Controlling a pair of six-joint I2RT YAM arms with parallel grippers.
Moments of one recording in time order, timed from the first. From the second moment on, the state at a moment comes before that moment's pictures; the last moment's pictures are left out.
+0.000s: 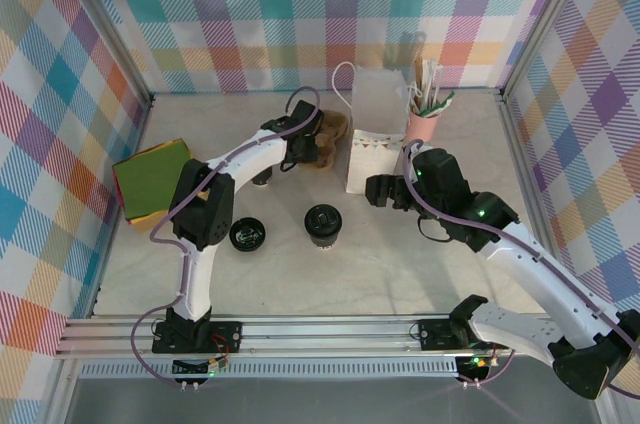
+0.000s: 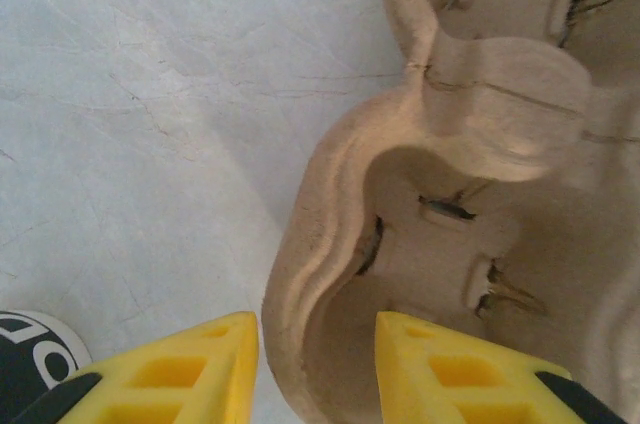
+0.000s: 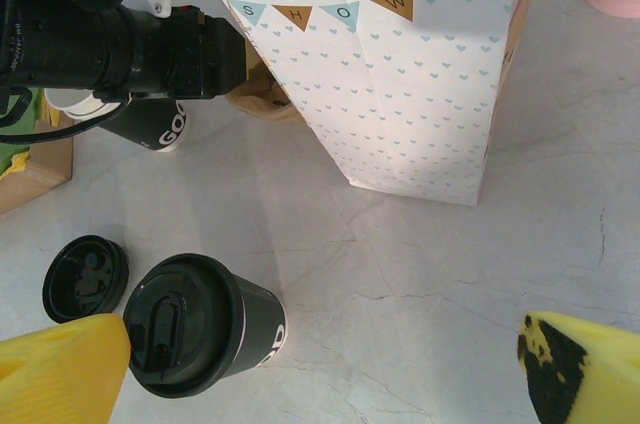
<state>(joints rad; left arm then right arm) -0.51 2.12 1.71 -0.65 -0.23 -0.47 0.66 1.00 1.04 -0.72 0.10 0.51</state>
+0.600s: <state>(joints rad) -0.49 2.16 1.72 -0.65 -0.19 -0.45 0.65 1.00 1.04 -0.72 0.10 0.51</state>
